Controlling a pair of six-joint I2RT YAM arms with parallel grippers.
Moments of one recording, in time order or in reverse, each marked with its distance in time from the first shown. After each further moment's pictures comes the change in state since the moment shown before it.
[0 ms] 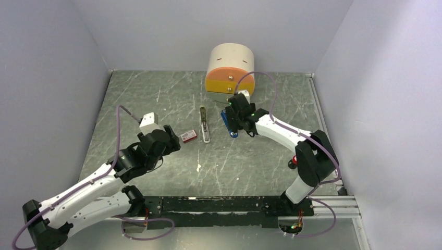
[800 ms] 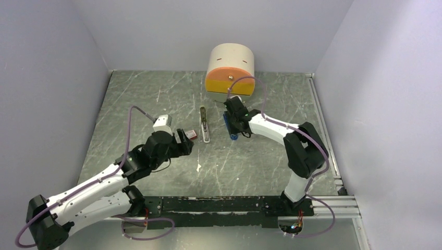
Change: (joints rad) left arm 0.000 0.044 -0.087 0.256 0.230 0.112; right arm 0.002 0.152 0.018 0.051 -0.158 -0.097
